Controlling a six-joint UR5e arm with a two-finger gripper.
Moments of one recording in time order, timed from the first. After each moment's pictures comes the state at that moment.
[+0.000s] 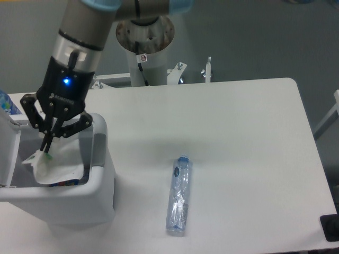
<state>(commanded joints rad) 2.13 -1.72 -1.59 -0.84 1.04 0.09</state>
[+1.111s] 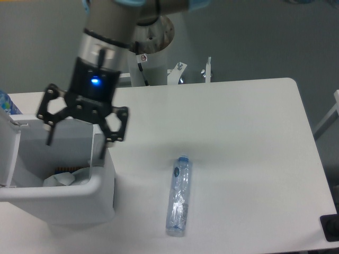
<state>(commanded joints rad) 2.35 -1.78 -1.39 -0.85 1.05 0.01</state>
